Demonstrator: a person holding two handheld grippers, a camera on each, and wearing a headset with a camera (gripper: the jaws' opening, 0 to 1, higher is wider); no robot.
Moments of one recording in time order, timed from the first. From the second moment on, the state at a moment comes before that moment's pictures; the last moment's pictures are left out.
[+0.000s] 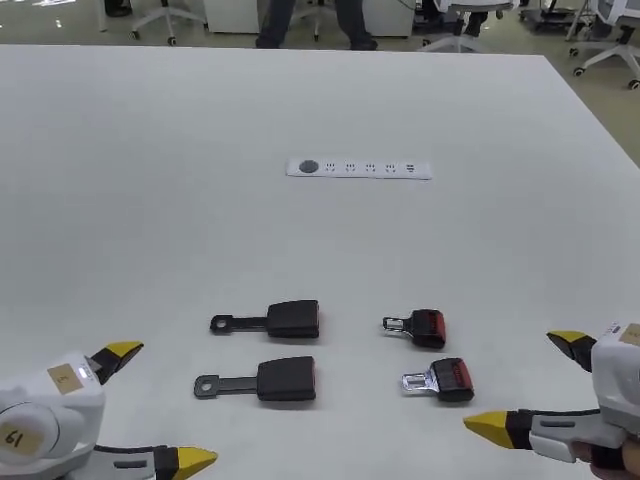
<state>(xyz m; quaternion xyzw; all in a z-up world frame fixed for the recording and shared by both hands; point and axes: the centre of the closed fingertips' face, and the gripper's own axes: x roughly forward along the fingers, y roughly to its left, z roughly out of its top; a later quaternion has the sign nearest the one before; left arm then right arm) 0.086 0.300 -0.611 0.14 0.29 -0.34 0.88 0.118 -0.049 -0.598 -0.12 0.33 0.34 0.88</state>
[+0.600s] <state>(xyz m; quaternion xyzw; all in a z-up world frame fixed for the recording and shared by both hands) 0.087 0.298 -0.608 0.14 0.29 -0.34 0.88 0.117 -0.059 -0.600 -0.14 0.33 0.34 0.87</state>
